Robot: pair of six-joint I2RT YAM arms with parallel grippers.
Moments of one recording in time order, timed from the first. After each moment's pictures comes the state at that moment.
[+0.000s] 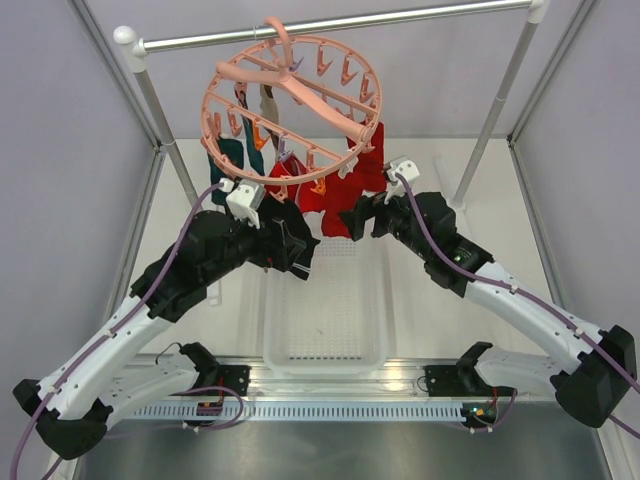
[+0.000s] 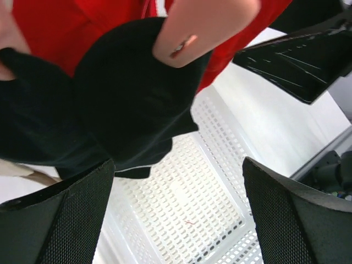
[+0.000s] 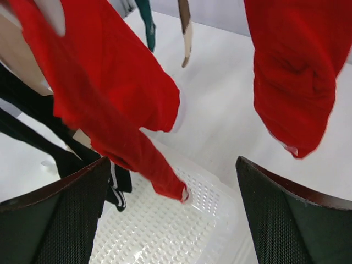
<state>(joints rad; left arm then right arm) -0.73 0.85 1.02 -0.50 -0.04 -0.33 0.70 1.12 0.93 0.01 0.07 0.23</state>
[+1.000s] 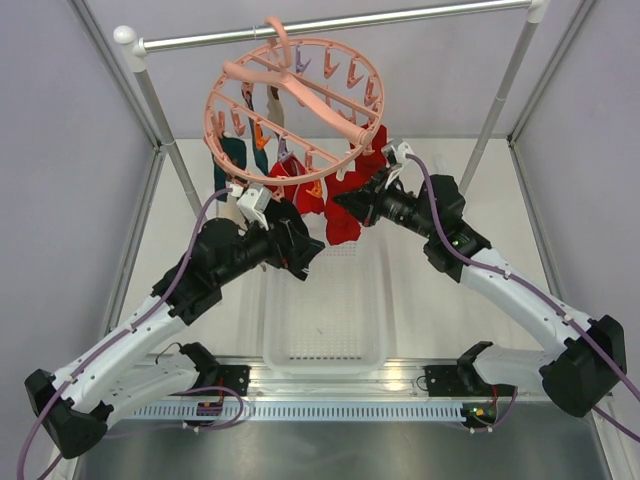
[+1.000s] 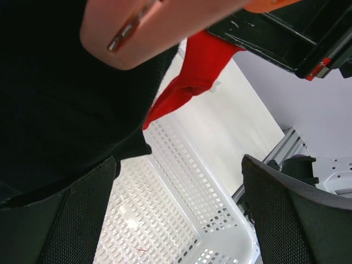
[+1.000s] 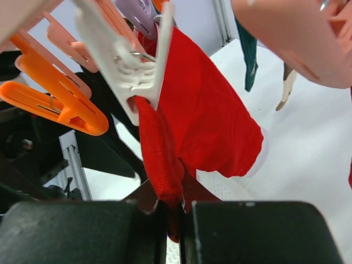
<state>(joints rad) -0.73 0.85 0.85 -0.20 0.10 -0.50 0.60 1.21 0.99 0.25 -0.39 0.36</state>
